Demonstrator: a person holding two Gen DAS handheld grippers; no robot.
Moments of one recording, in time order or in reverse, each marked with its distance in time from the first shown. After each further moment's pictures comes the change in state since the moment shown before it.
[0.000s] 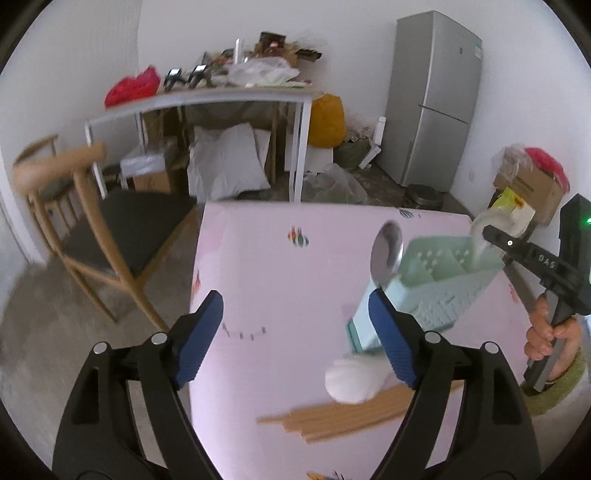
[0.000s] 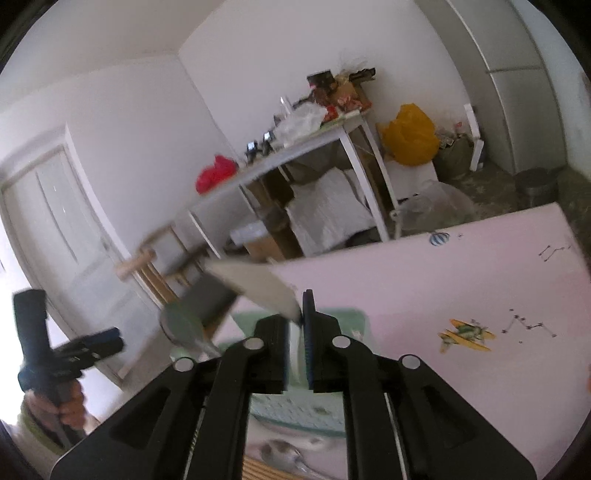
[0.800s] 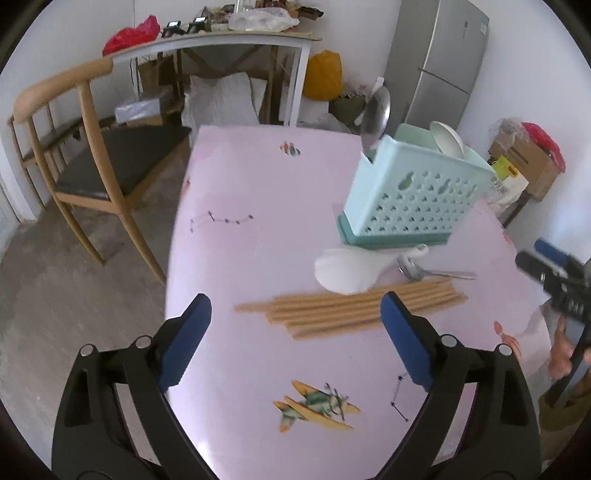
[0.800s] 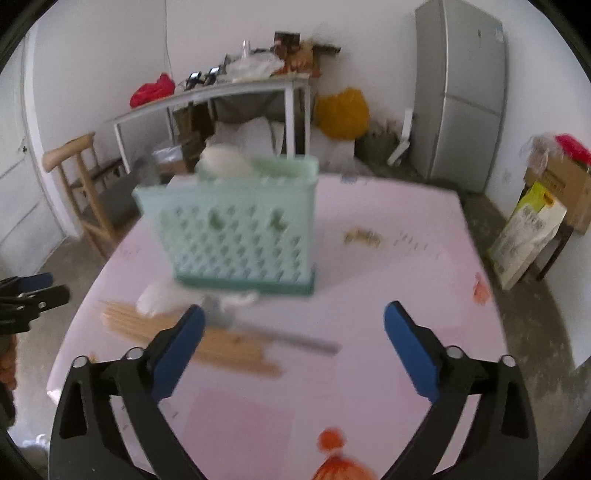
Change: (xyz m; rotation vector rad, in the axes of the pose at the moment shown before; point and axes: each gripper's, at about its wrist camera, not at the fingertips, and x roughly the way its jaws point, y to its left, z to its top) left arm -0.004 0.001 -0.095 -0.035 0.169 -0.048; right arm -0.073 0.065 -0.095 -0.161 0.172 -0.425
